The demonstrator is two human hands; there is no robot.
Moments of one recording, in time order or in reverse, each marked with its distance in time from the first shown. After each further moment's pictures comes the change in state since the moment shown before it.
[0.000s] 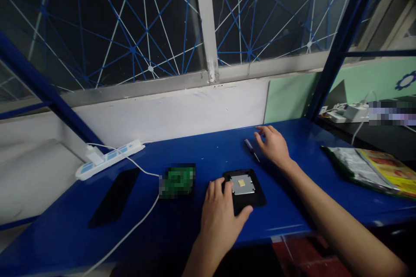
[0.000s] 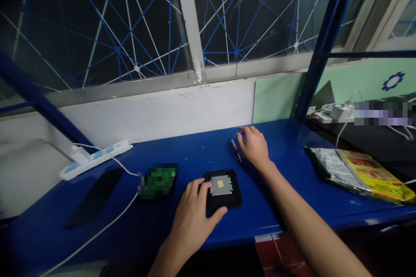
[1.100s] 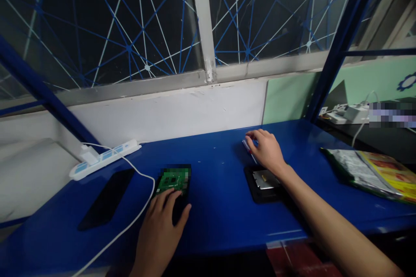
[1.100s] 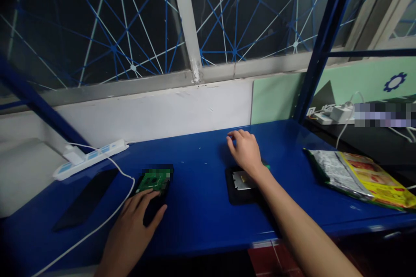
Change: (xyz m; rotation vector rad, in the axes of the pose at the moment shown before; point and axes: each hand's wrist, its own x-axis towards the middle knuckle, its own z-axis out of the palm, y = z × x) left_hand -0.039 -0.109 -0.030 0.251 0.311 -0.101; right_hand -0.006 -0.019 -0.007 0.070 -0.015 -0.128
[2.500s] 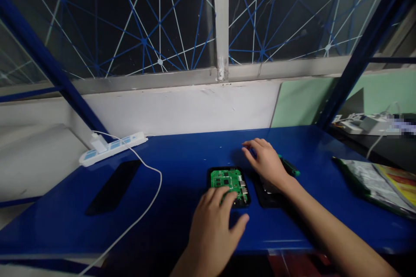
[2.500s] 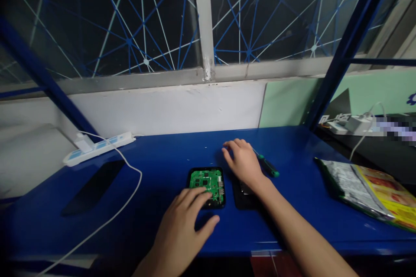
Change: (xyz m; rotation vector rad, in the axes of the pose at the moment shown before) left_hand 0.013 0.111 -0.003 -0.280 -0.185 0.171; right_hand -0.013 -0.025 0.006 0.092 -0.139 -0.137
